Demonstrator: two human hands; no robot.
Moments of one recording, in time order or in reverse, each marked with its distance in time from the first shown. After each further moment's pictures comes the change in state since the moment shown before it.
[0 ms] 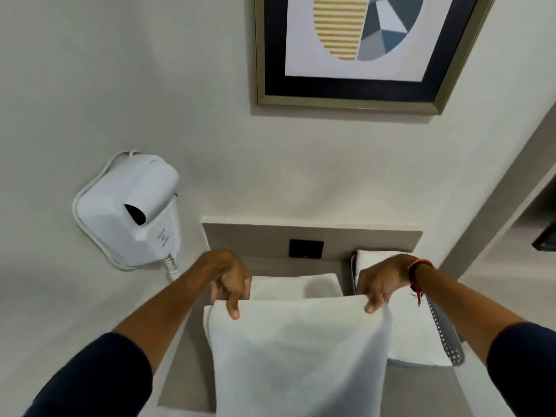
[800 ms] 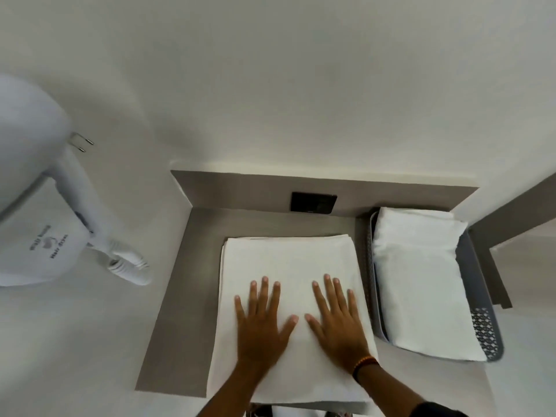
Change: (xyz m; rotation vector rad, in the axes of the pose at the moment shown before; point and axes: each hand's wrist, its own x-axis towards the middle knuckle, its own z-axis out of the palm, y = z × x) left_hand 0.316 0.039 0.180 -0.248 1.016 0.009; right_hand 0.280 0.063 0.184 -0.301 0.893 0.024
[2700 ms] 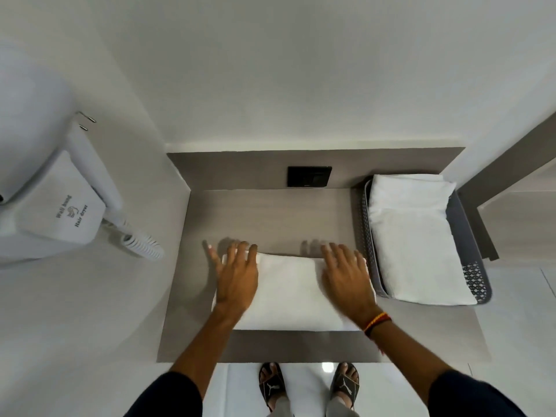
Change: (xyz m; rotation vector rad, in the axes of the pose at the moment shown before) left_hand 0.018 -0.037 -0.111 0.339 0.157 0.108; right_hand -0.011 -0.032 -0.090 -0.126 0.181 0.057
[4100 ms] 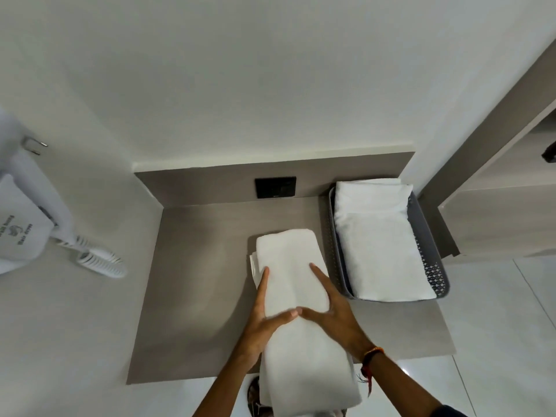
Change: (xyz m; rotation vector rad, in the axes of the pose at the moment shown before) left_hand -0.065 0.115 -0.015 -1.712 -0.423 -0.176; right_hand -0.069 0.038 0.001 1.274 -0.140 0.201
